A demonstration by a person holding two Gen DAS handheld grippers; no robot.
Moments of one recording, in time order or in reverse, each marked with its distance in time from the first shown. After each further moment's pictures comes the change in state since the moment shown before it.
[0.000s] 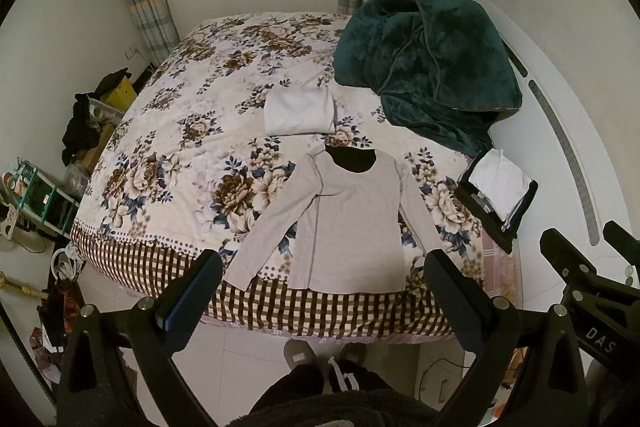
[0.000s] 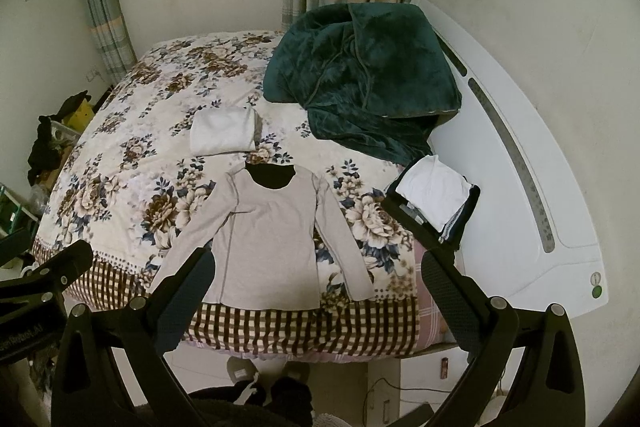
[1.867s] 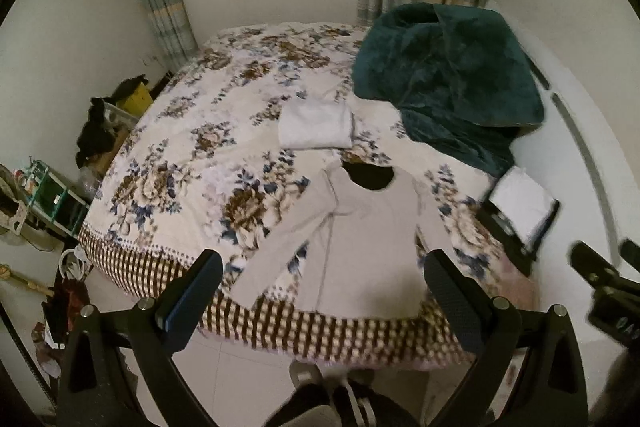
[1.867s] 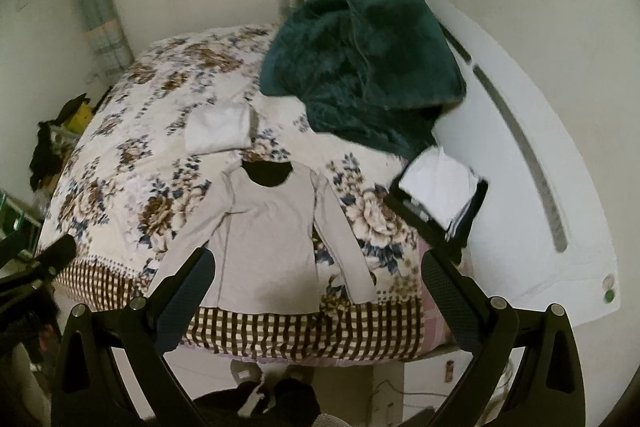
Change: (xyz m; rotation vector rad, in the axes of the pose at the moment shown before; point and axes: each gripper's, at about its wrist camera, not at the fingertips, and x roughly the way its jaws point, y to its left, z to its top) left arm 0.032 0.012 0.028 -0.005 -0.055 0.082; right arm 0.030 -0.009 0.028 0.083 0.053 0.003
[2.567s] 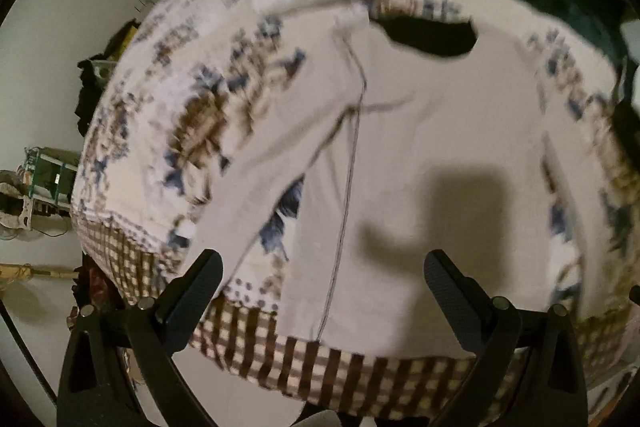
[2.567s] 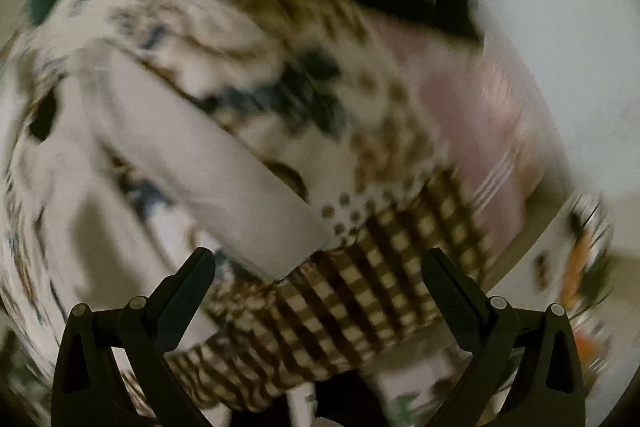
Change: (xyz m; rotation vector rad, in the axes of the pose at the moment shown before) left arm 0.394 -0.057 -0.101 0.106 0.336 0.220; right arm 0.526 -0.213 -0.194 0.596 0.564 -0.124
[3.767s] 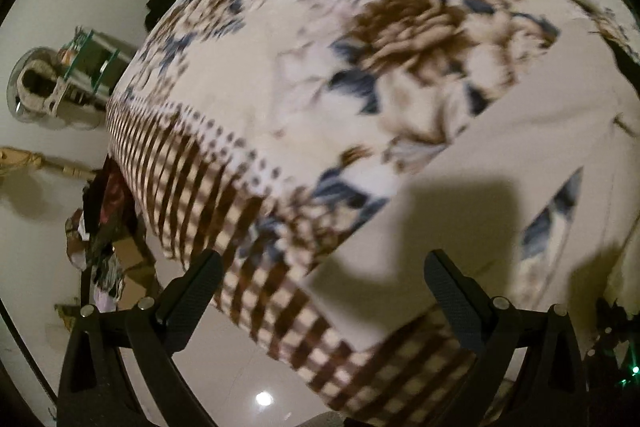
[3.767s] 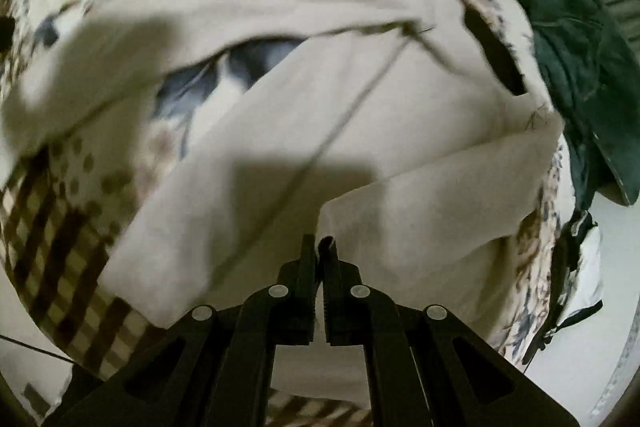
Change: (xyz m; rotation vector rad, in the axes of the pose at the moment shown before) left arm 0.132 0.231 -0.071 -0.347 0.103 0.135; right arm 0.111 0.412 -0.355 -1.297 -0.283 -0.263
